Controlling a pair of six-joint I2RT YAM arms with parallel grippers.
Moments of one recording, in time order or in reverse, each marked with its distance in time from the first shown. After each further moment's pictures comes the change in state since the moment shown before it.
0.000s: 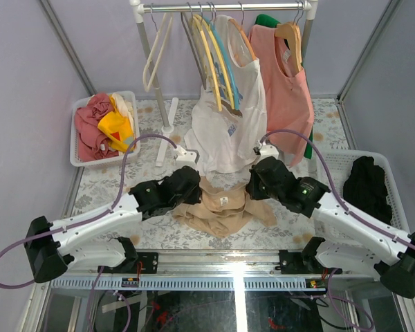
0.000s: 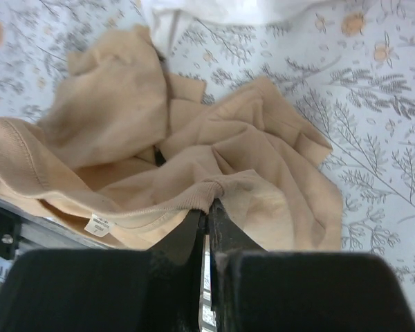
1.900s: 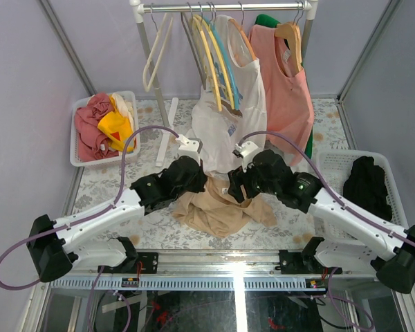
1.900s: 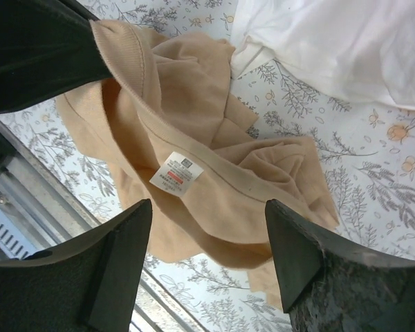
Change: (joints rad) left arm 0.066 0.027 0.049 0.173 -0.002 0.128; right arm 0.000 0.028 0.059 0.116 -0.221 -0.369
